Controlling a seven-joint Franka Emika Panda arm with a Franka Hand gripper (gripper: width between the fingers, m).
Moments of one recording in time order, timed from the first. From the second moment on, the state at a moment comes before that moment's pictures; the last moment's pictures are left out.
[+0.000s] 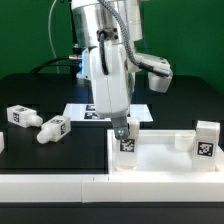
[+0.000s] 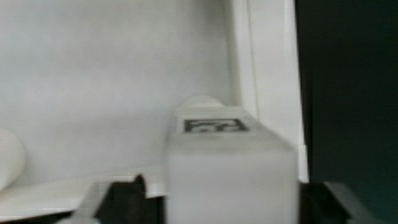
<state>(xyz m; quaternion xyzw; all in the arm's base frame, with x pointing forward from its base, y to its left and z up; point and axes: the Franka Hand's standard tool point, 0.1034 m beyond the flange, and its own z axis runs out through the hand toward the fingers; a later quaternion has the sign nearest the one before) 0.632 -0.007 0.081 -0.66 0.75 0.01 0.09</state>
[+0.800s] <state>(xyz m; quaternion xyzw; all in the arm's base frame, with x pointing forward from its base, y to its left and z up) 0.630 -0.002 0.079 -0.95 0.31 -0.03 0.06</state>
